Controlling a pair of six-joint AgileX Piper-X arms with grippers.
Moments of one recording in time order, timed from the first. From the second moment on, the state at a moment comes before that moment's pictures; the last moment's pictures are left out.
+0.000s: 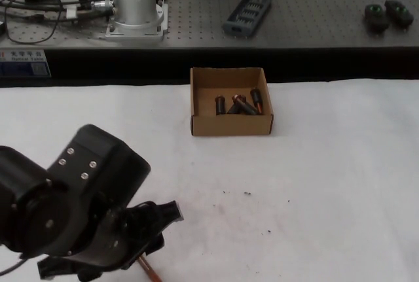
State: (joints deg) left arm -36.7 80.9 -40.6 32.1 -4.6 -56.7; right arm 11.8 9.9 0.6 -48.1 -43.4 35.1
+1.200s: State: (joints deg) left arm -36.7 88.7 -40.0 10.9 -6.0 -14.2; right arm 11.8 9.9 0.6 -41.0 -38.2 29.7
